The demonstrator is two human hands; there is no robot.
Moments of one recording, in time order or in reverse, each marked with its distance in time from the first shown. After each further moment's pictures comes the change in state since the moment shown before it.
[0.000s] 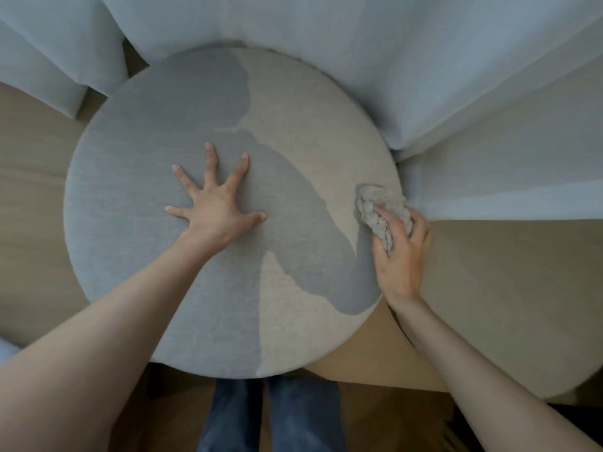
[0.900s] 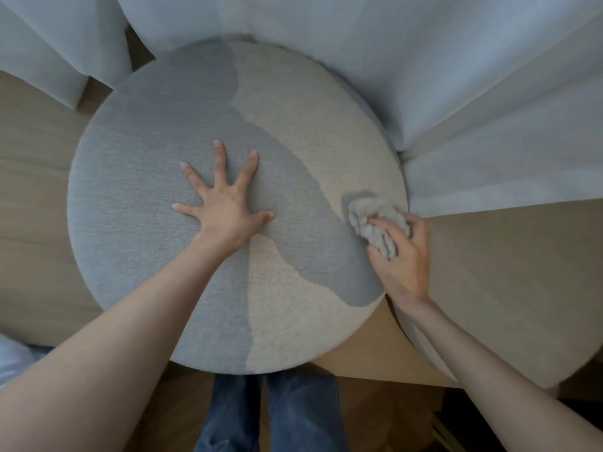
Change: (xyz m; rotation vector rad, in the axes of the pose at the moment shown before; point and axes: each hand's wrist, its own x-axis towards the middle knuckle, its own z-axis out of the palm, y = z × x) left_hand -0.002 -0.003 0.000 0.002 0.006 0.047; right_hand 0.003 -0.017 -0.015 0.067 -0.132 -0.076
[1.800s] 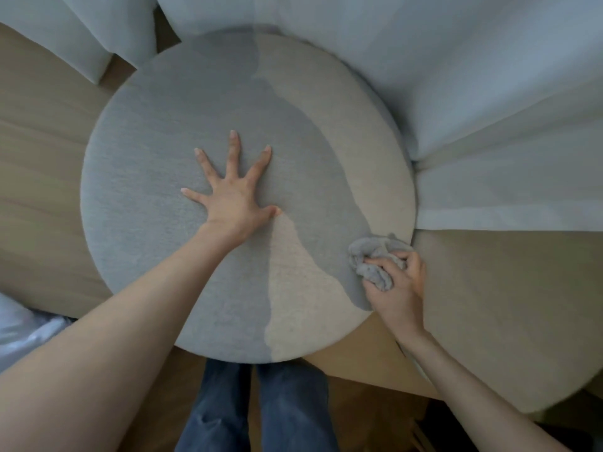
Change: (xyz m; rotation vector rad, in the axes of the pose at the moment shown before) left_hand 0.001 0.000 0.000 0.014 0.001 -0.019; right_hand -0.029 0.016 0.001 -0.068 -0.120 -0.035
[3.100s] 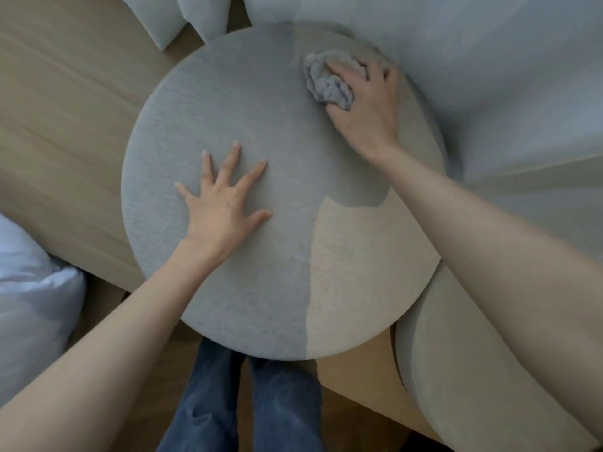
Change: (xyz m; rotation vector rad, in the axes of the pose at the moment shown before) left_hand -0.040 -0.068 0.010 -0.009 0.187 -0.040; right_hand 0.229 -0.158 0.047 -0.142 0.008 -0.417
